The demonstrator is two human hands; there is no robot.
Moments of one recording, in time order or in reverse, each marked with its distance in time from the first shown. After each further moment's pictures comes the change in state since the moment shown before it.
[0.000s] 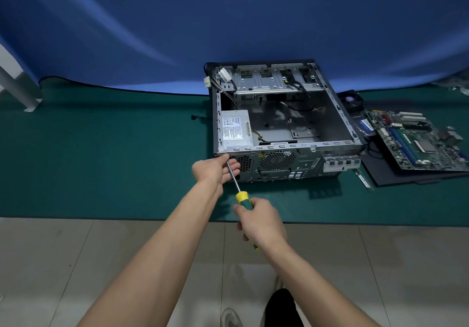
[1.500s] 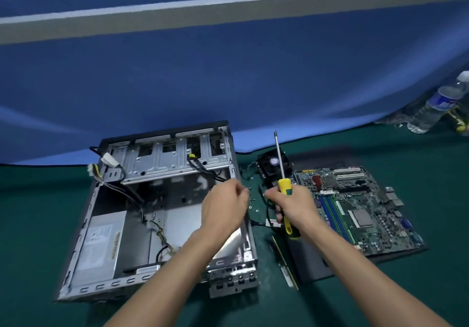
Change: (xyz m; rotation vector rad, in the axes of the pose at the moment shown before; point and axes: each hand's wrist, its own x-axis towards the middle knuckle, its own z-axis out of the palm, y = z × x) left_hand 0.017 -0.015 0.324 1.296 -0.174 0.727; right_hand 0.235 0.056 -0.340 0.513 0.059 -0.111
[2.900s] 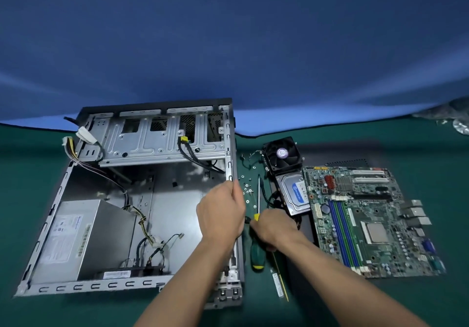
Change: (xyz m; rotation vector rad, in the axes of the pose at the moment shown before) left_hand 0.022 -0.007 0.059 0.055 0.235 -0.258; right_hand 0.076 0.067 0.034 -1.201 -0.375 0.141
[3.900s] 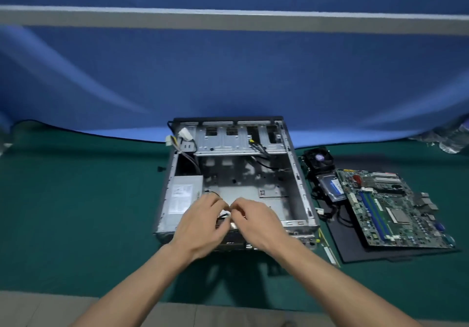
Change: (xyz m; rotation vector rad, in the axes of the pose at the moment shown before) left_hand -0.051 -0.203 -0.165 0.074 -0.165 0.595; right_hand -0.163 -0.187 0.056 0.219 0.414 -0.451
